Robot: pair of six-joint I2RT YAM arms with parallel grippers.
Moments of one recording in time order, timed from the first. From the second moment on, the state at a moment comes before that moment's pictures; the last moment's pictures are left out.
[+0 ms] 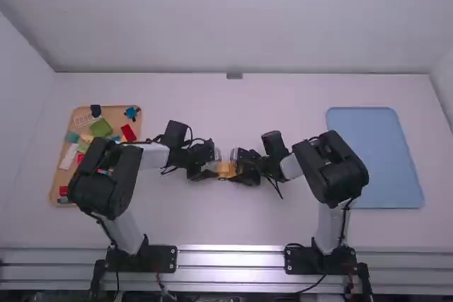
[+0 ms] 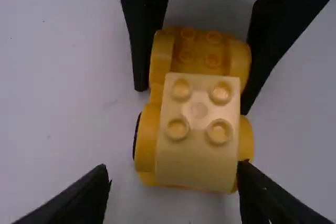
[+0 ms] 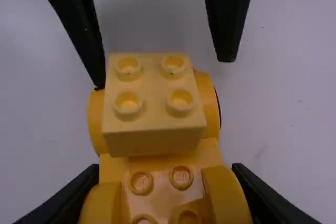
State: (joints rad) left arm -0.21 1.81 0.75 -0.11 0.76 1.04; right arm 0.42 2.01 0.66 0.40 -0.83 -0.79
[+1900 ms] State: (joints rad) left arm -0.29 1.74 0.74 -0.14 0.75 0.92; right arm 0.43 2.01 0.66 0.39 -0.84 -0.79
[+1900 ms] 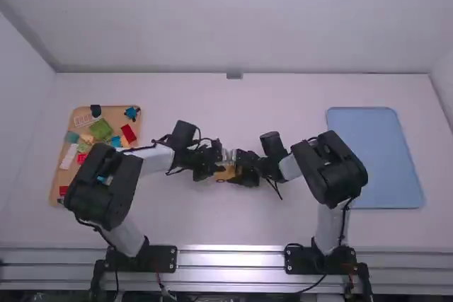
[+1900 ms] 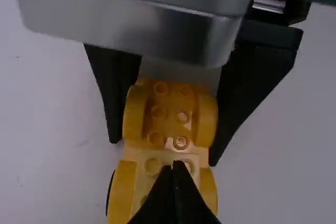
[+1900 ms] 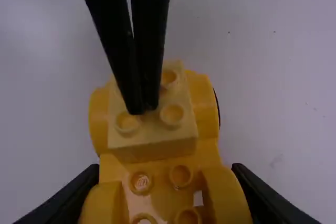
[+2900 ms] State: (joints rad) left arm -0.14 1.34 0.72 -0.16 0.62 0.67; right arm 0.37 2.01 0.66 0.41 -0.80 -0.78
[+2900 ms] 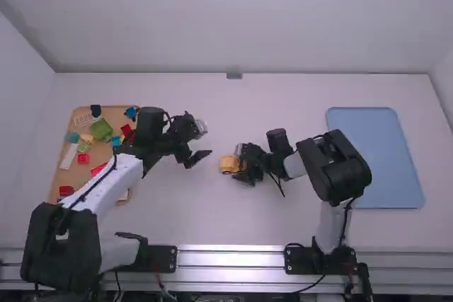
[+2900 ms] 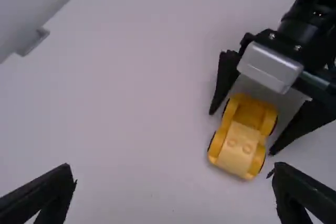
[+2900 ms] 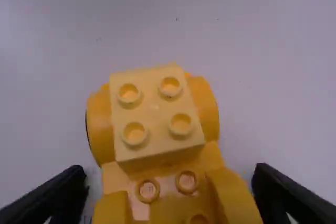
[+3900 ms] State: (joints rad) left arm 0.11 1.01 0.72 -0.42 0.15 -0.17; right arm 0.35 1.43 0.86 -0.20 -0.63 -0.84
